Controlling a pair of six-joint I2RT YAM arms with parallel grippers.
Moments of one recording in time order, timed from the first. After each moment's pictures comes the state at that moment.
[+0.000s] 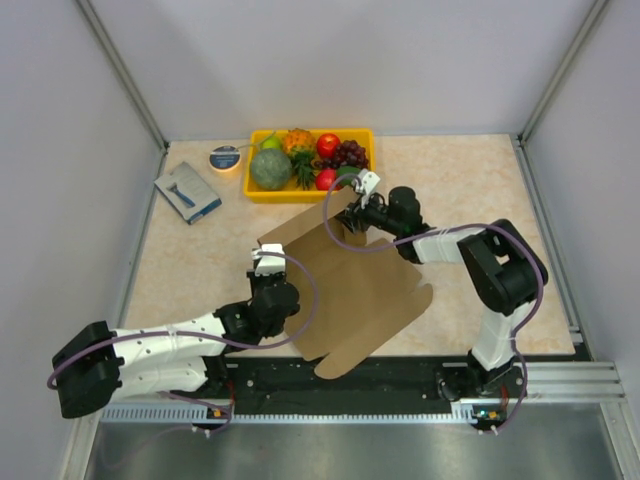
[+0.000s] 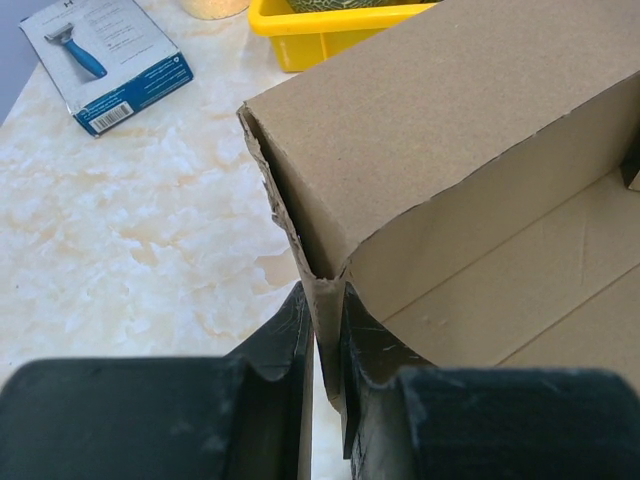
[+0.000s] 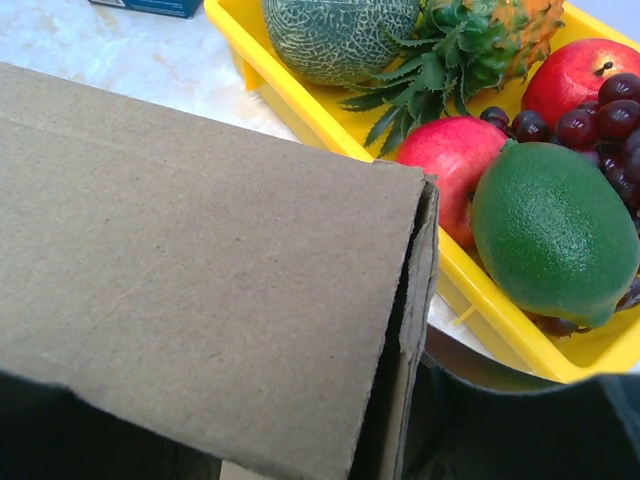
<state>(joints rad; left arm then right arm) -1.07 1.00 0.39 0.11 -1.12 -0.37 0.52 1.84 0.90 0.76 -0.41 -0.12</state>
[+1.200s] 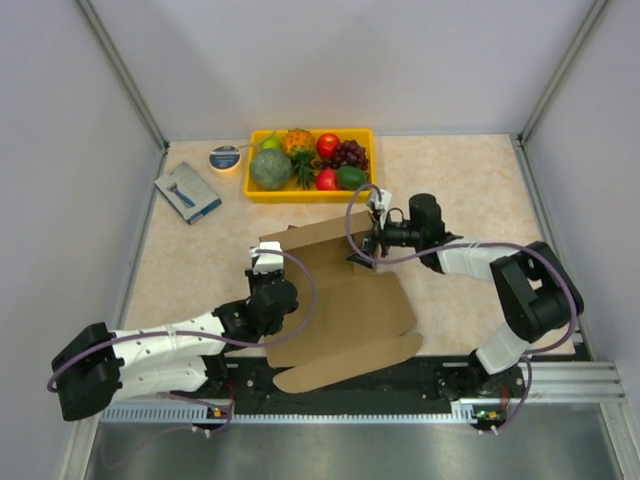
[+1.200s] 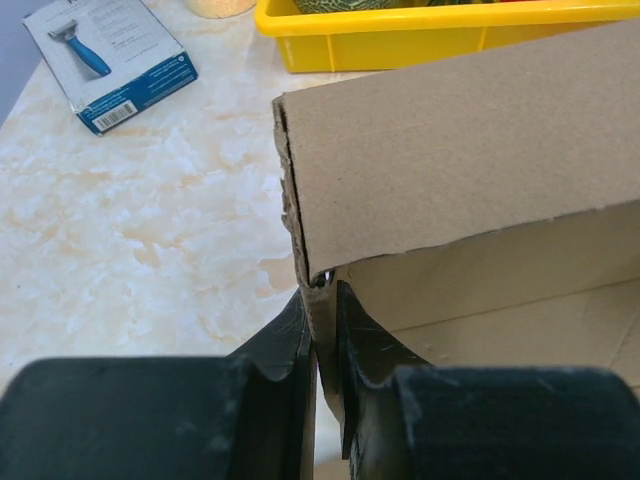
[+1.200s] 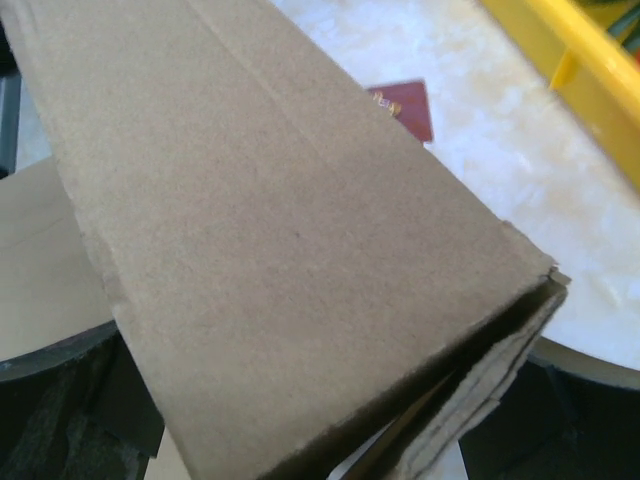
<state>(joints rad) -1.05 1.00 0.39 0.12 -1.11 -0.37 0.45 1.64 0.78 0.45 -0.84 -0.14</state>
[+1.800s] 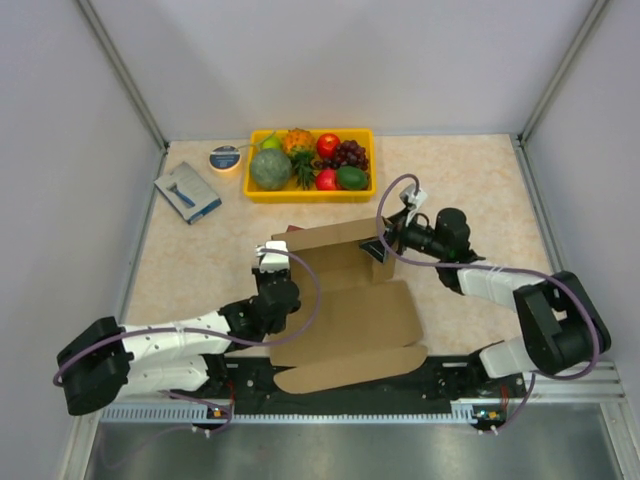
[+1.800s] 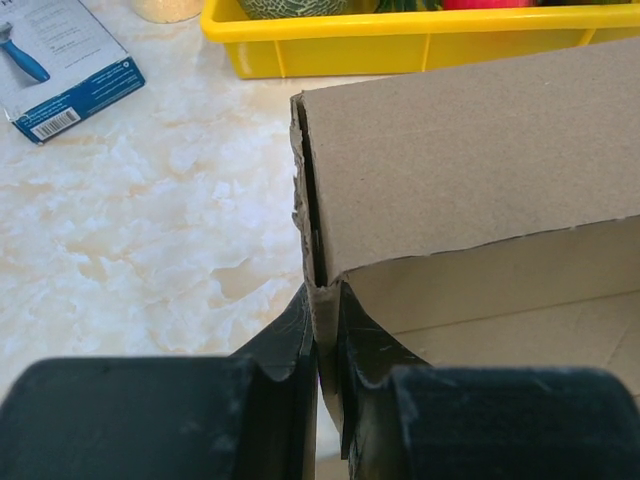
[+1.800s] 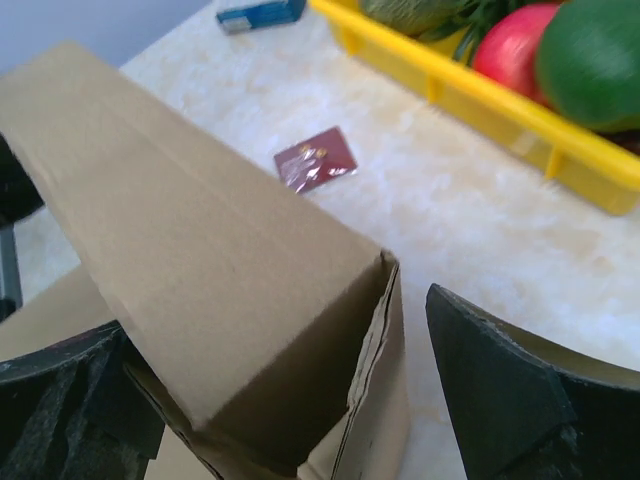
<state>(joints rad) -1.05 1.03 0.38 0.22 -1.03 -0.35 0.37 1.43 0.53 0.72 -0.68 0.19</state>
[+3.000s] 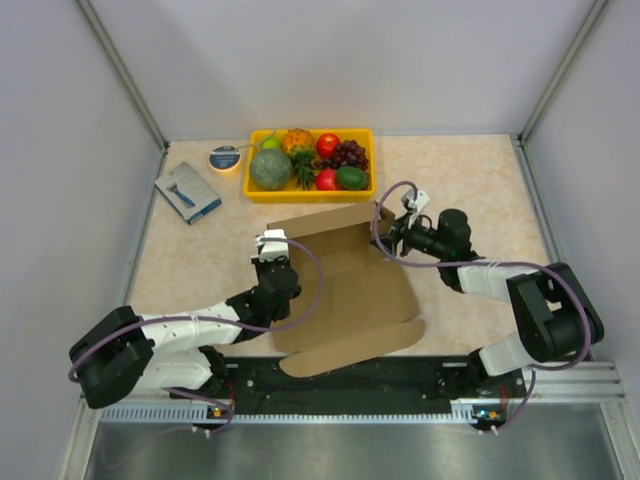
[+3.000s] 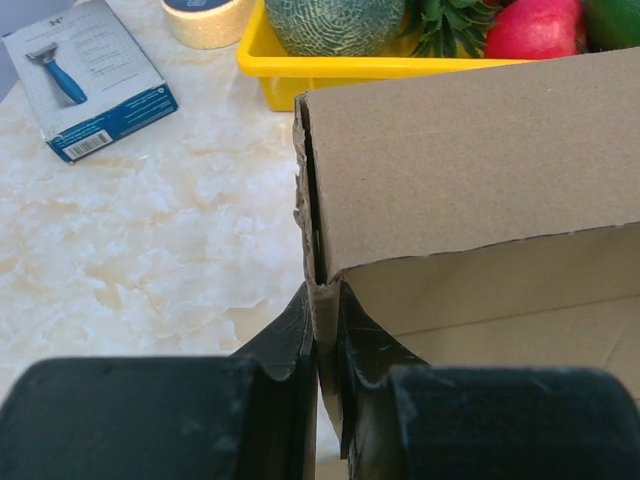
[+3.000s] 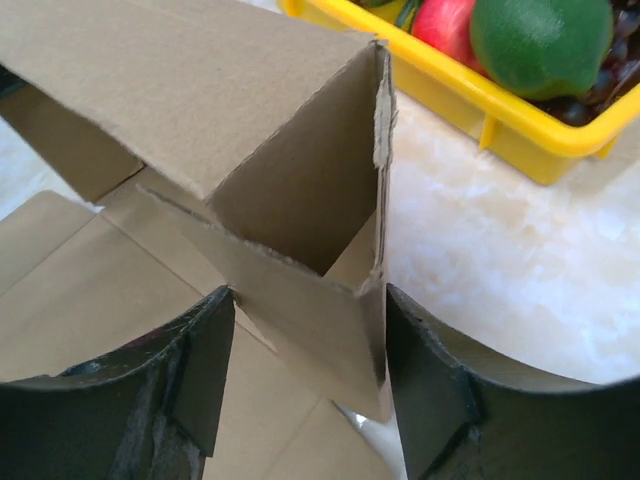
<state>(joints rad) -0.95 1.18 0.40 0.44 -1.04 -0.26 0.32 1.45 0.50 0.73 -0.65 0.07</state>
